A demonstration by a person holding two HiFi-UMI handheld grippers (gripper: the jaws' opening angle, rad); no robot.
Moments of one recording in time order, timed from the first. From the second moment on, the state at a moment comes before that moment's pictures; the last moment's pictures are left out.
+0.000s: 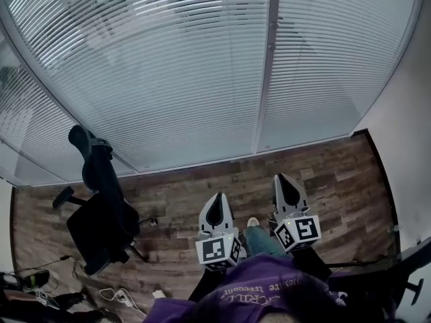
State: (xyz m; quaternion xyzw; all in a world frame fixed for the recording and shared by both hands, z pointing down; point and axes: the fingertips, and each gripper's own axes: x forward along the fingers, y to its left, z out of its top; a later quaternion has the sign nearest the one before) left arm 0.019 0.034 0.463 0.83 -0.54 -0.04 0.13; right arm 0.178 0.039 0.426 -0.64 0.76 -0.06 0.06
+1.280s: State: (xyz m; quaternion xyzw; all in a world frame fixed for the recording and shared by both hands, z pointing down) left arm 0.029 -0.142 0.447 0.80 -0.59 -0.05 0.12; right arm 0.205 -0.158 0.421 -0.62 0.78 -0.06 0.05
